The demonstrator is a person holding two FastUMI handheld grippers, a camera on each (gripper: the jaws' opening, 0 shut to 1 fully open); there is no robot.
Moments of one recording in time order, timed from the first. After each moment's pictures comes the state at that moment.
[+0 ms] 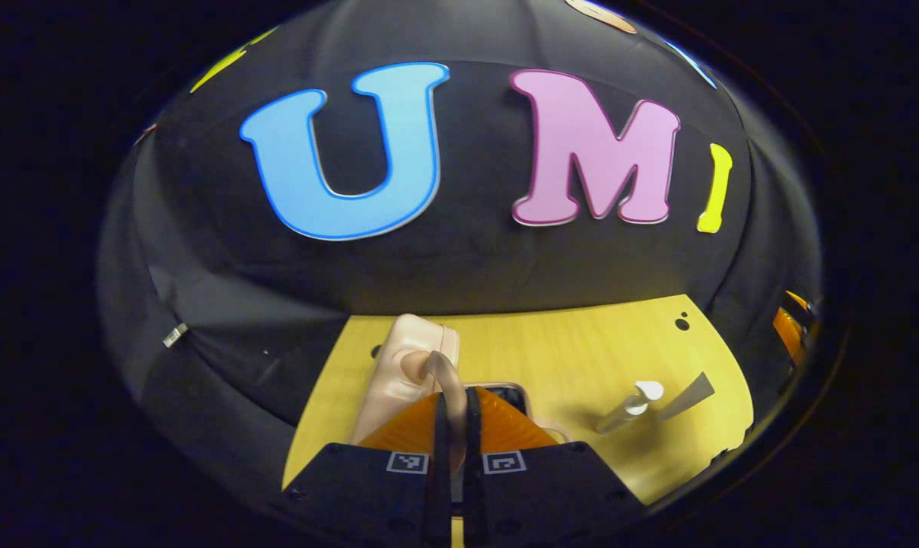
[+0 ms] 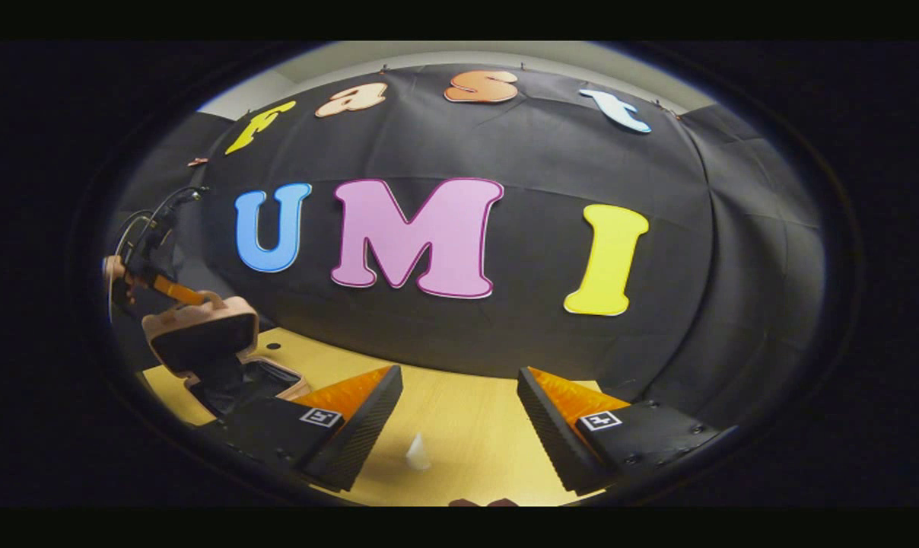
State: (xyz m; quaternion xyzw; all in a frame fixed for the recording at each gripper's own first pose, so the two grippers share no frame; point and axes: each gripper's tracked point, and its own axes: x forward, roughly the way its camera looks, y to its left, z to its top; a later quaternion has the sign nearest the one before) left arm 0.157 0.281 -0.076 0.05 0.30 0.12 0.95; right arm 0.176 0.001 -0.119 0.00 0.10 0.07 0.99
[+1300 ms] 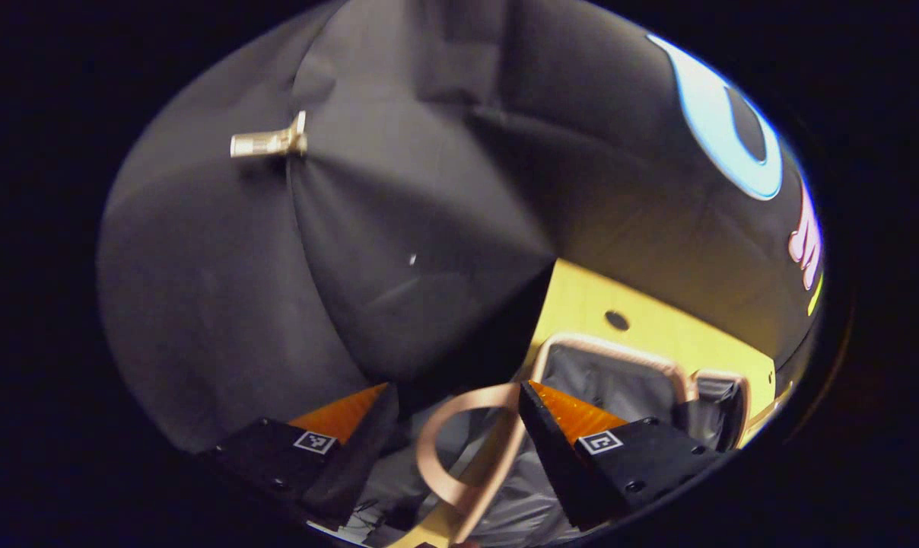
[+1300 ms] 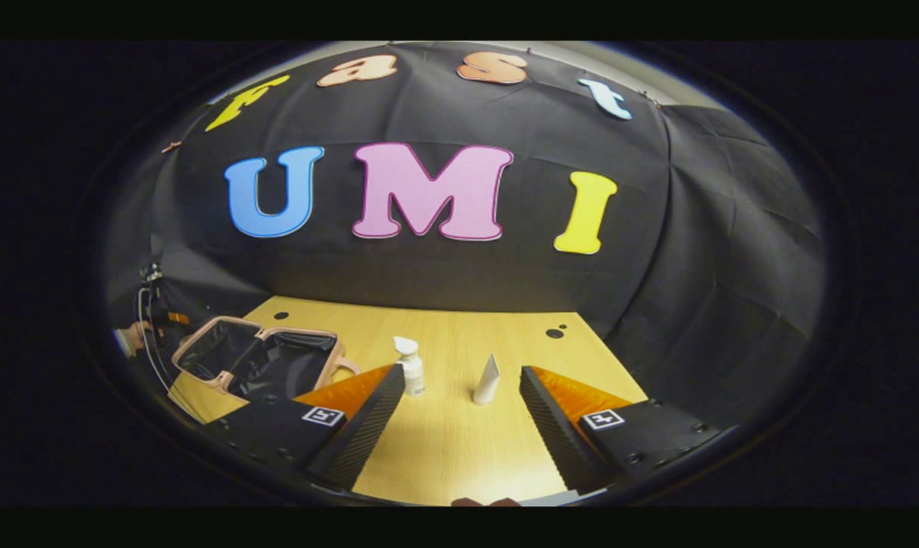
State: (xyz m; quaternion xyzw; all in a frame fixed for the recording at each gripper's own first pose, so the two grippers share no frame) left arm 0.099 0.634 -0.231 -0.13 0.25 0.22 0.94; right arm 0.042 0.104 -0.137 0.00 0.22 -0.03 0.97
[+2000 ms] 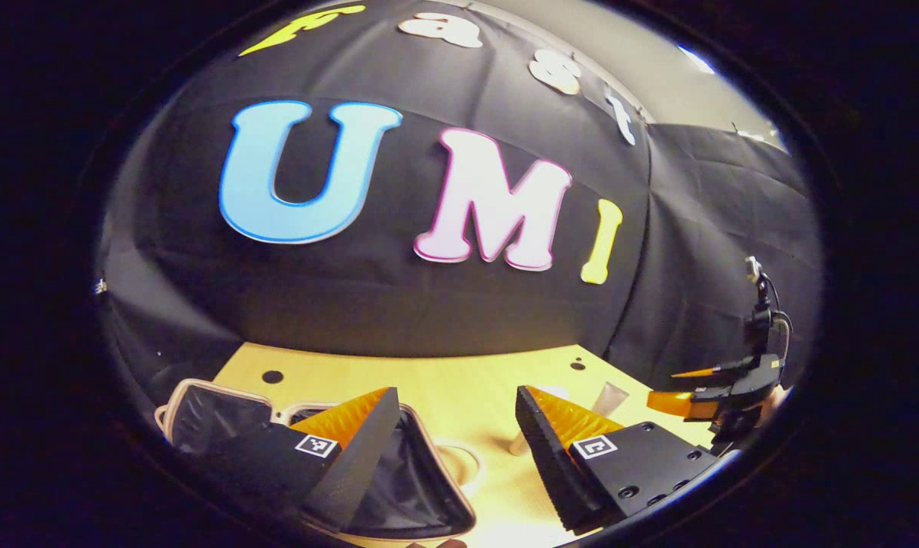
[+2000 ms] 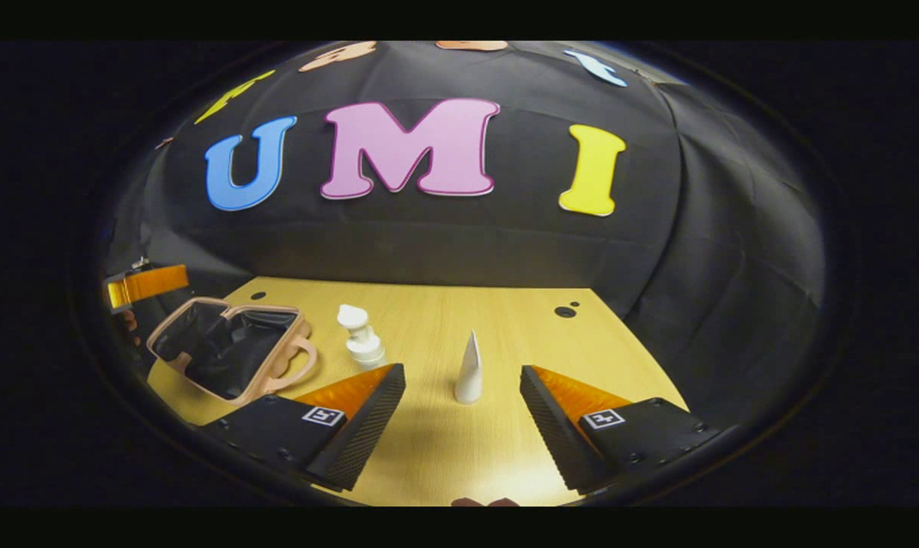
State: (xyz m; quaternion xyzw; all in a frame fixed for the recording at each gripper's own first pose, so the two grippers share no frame) left arm 0.111 0.092 -0.131 -0.03 0.16 -0.13 0.98; right arm 0.104 0.063 -0.267 0.01 0.27 0.00 0.96
